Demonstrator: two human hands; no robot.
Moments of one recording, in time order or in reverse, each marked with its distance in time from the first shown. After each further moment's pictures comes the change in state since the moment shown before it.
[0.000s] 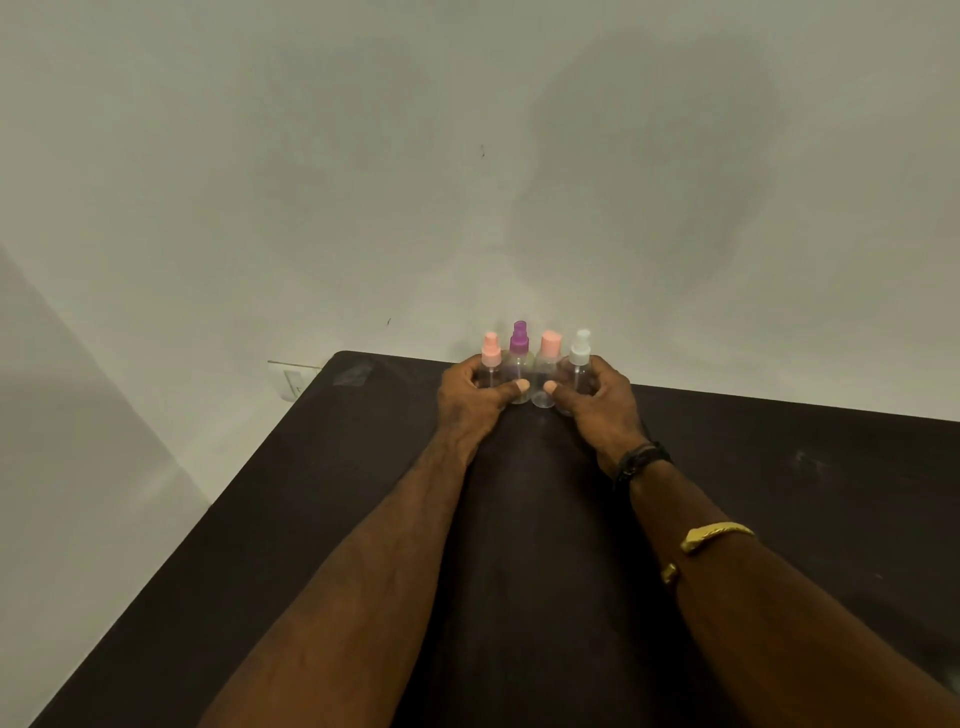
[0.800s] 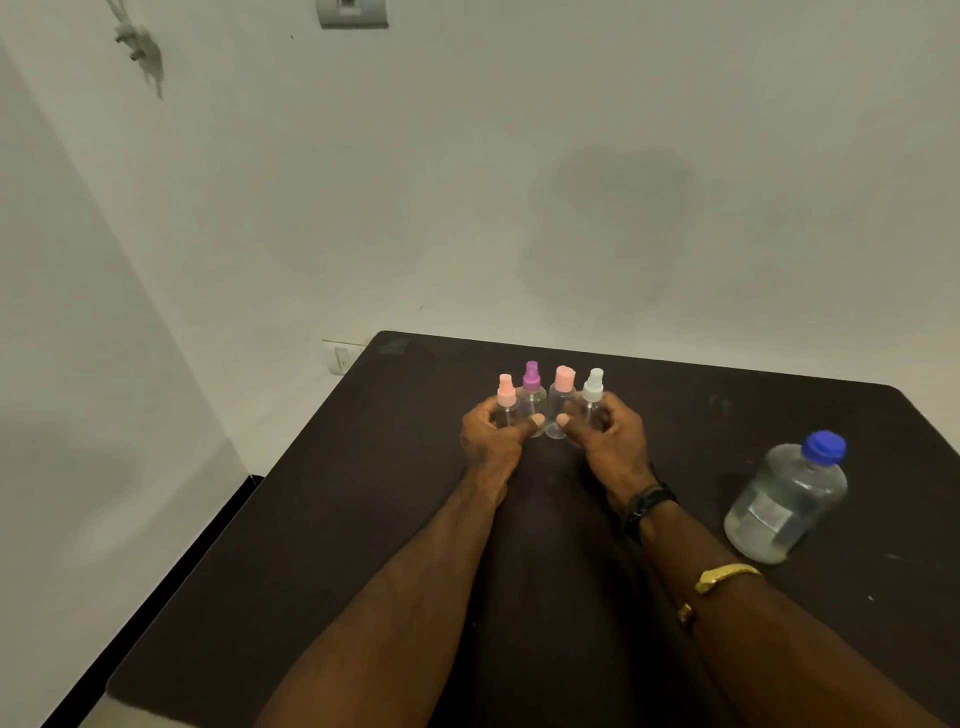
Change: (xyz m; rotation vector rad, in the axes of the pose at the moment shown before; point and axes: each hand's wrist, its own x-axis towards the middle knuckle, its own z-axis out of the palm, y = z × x) left_hand -0.186 0.034 -0.011 -0.103 0.132 -0.111; right_hand -0.187 -0.041 -0.050 0.036 0.035 -0.032
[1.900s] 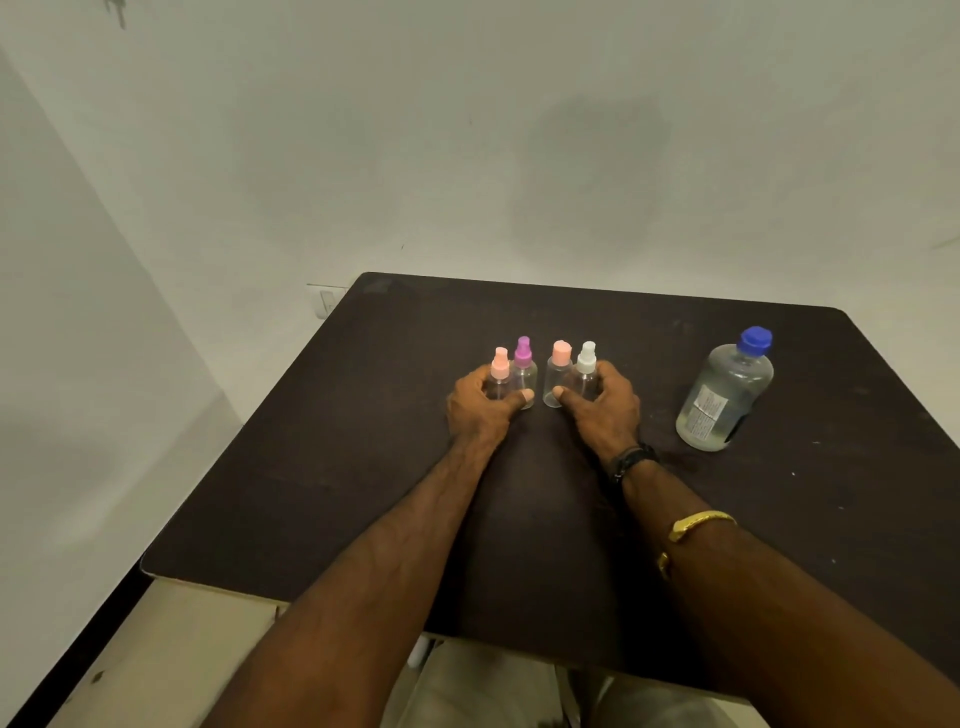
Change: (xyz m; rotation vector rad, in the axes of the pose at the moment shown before) left_hand -0.087 -0.002 -0.020 0.290 -0.062 0.080; right_hand -0.068 0.010 -0.033 -0.347 0.103 0.018
